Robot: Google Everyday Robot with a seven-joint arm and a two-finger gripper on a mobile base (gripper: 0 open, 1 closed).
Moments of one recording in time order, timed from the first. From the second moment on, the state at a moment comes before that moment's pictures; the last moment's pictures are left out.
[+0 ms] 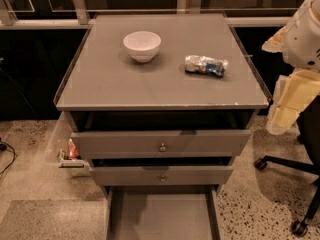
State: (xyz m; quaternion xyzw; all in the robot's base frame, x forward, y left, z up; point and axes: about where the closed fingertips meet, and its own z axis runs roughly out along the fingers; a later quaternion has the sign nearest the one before) arm 0.438 -0.217 0.976 -0.60 0.78 -0.03 0.16
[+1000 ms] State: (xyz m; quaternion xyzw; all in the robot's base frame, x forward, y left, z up) arm 0.474 -0.205 0.961 -0.61 0.77 -0.06 0.19
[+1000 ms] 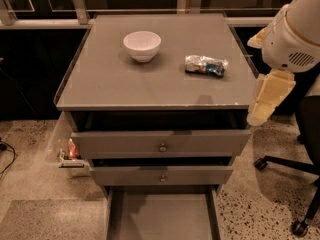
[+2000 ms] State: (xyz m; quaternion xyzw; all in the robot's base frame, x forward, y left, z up) arm 0.594 -0.192 0.924 -0.62 0.74 0.00 0.27
